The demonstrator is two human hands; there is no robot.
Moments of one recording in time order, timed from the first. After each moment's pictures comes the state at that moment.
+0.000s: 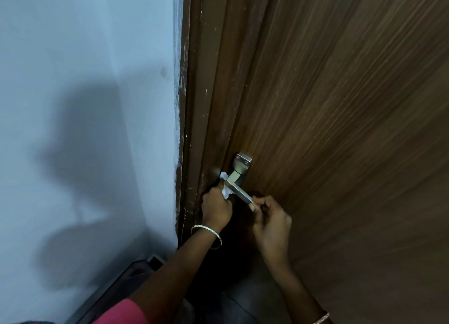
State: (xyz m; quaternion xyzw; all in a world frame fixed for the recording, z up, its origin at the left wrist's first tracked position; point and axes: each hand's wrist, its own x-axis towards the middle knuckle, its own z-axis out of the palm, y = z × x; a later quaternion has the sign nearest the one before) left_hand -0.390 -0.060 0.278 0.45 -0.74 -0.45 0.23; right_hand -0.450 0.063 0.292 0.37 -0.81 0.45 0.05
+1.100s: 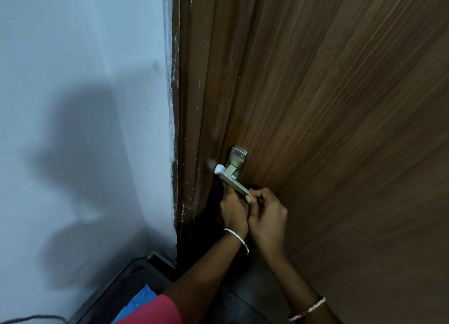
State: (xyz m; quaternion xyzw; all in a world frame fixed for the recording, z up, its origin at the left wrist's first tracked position) left_hand -0.426 -0.014 0.259 0.47 -0.65 -0.52 0.30; right_hand -0.449 0.062 0.288 0.36 -0.81 0.46 0.05
